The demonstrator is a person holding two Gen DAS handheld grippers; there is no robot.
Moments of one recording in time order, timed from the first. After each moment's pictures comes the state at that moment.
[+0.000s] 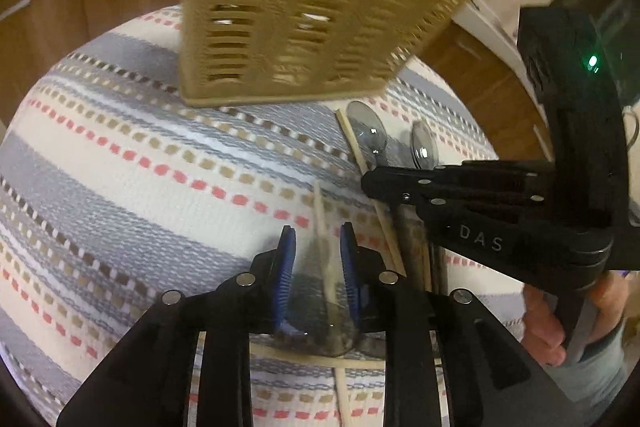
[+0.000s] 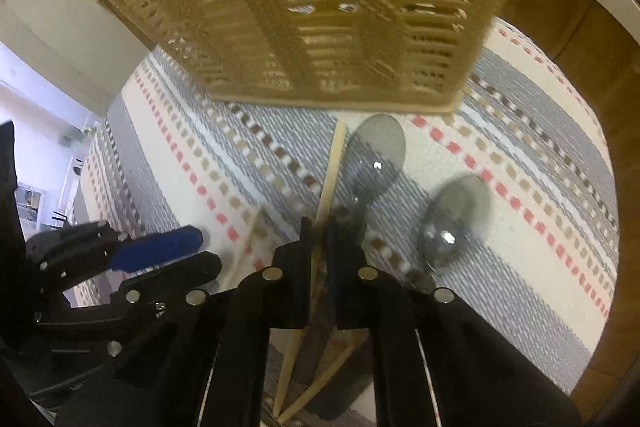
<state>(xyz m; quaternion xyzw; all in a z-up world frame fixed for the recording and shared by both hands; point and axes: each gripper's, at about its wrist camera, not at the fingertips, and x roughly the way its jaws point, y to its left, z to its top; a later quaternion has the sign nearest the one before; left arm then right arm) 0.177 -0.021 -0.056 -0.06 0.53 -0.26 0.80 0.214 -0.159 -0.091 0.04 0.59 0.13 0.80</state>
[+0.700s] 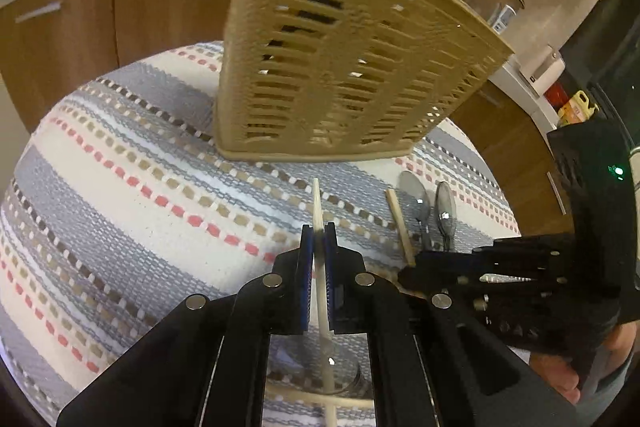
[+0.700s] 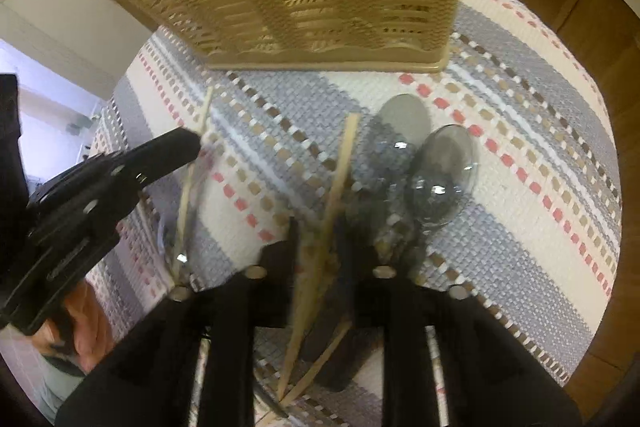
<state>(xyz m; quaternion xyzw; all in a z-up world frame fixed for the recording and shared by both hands) 0.190 0.009 -0.038 -0.11 0.49 -0.22 0.84 0.210 -0.149 -0.085 0.03 0.62 0.15 0.77</state>
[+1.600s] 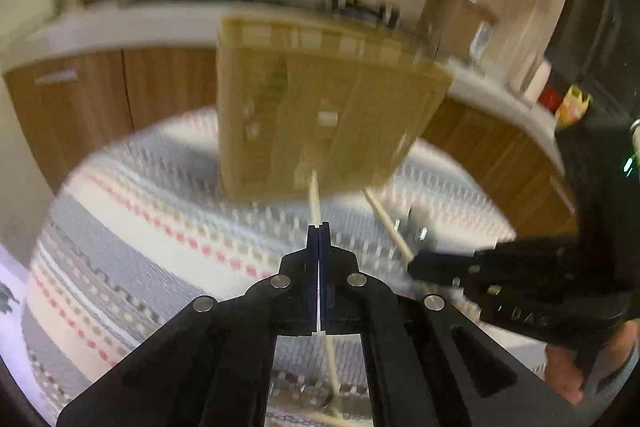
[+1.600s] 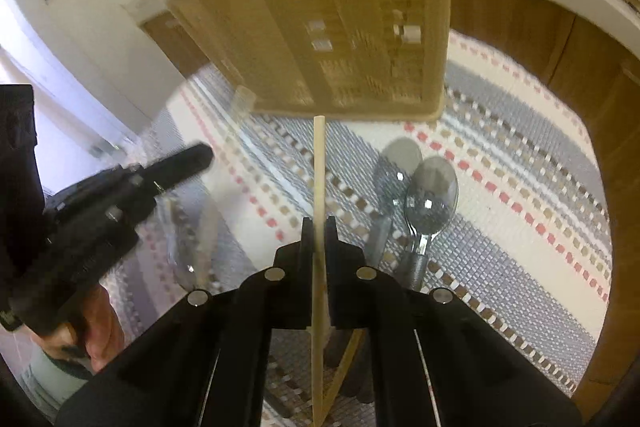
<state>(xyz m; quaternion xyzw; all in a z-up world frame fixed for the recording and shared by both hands) 0.156 -0.018 -0.012 -0.07 0.36 -0.20 0.91 0.177 -0.166 -0.048 0.06 0.49 0.20 0.85</state>
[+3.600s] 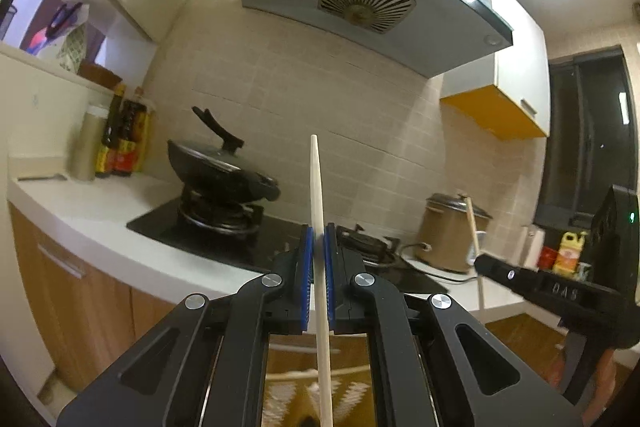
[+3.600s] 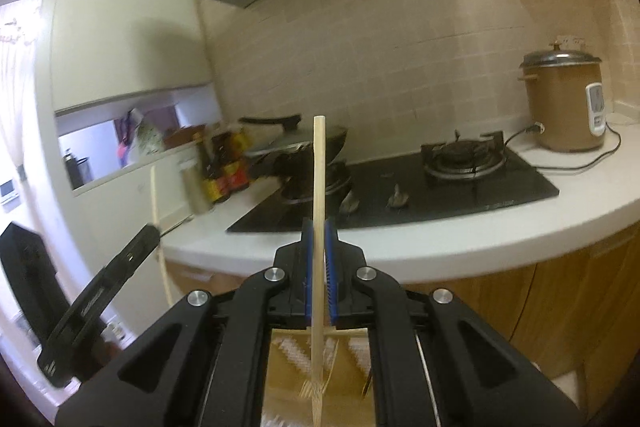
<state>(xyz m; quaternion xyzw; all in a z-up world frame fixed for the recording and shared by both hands) 0.221 0.000 0.126 -0.14 0.02 -0.17 0.98 0.238 -0.233 0.113 0.14 0.12 0.13 0.97</state>
